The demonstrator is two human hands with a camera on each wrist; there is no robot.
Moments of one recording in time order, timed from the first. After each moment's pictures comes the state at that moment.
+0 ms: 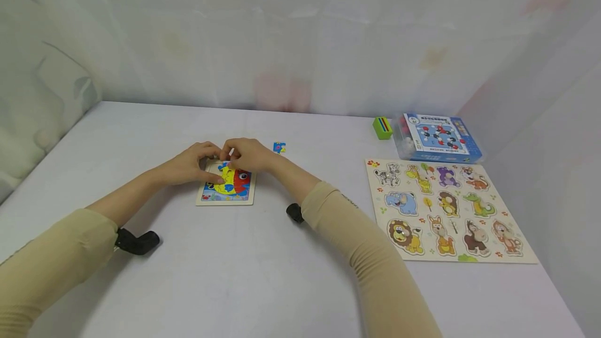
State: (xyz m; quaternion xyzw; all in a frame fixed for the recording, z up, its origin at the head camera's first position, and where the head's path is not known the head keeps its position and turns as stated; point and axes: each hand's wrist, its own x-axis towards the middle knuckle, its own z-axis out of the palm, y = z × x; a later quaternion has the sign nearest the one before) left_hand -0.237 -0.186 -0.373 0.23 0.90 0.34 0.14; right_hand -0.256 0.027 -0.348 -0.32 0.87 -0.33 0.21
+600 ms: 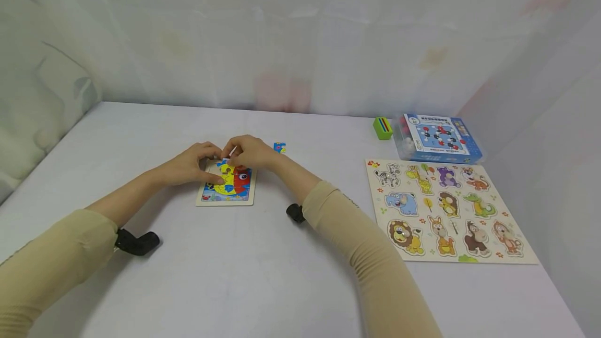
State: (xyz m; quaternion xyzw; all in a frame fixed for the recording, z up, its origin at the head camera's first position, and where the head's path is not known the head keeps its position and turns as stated) left_hand -0.239 -0.187 -0.374 0.23 0.90 0.33 0.14; right_hand -0.258 0.030 -0.344 -0.25 0.84 -0.40 0.25
